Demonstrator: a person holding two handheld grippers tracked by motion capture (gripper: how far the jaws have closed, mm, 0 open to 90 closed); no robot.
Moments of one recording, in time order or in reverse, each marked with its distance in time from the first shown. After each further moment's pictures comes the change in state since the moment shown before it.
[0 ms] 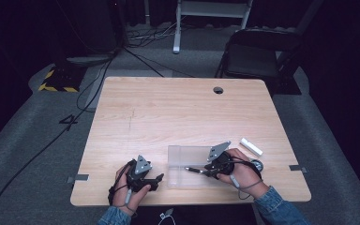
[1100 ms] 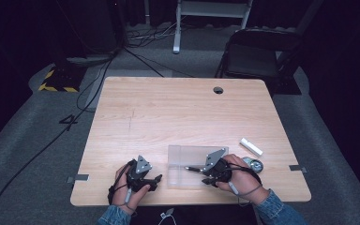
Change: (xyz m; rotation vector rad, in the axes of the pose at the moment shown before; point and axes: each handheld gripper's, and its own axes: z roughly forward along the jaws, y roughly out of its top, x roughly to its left) left arm 0.003 -0.003 0.004 0.044 0.020 0.020; right arm 0.019 0.002 0.005 0.055 0.010 -0.098
